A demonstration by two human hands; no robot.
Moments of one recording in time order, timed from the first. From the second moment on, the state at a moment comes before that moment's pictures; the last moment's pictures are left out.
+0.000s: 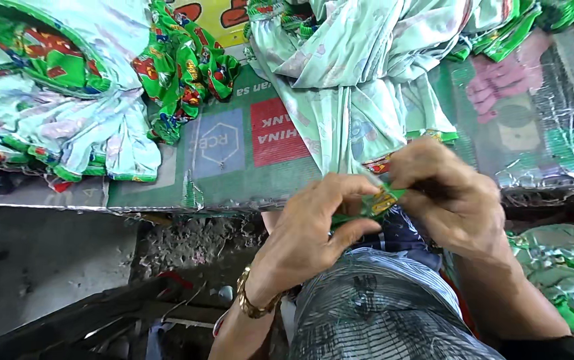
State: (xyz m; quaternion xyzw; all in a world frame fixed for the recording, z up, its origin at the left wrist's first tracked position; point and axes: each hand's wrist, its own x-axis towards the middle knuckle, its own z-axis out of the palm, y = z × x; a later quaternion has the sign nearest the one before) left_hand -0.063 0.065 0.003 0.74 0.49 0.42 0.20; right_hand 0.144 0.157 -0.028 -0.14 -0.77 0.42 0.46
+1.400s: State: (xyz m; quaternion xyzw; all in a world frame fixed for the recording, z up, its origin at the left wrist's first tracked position) left_hand -0.126 0.077 0.030 0.46 0.48 0.70 0.26; right_hand 0.129 0.129 -0.035 -0.03 -0.89 0.35 0.30
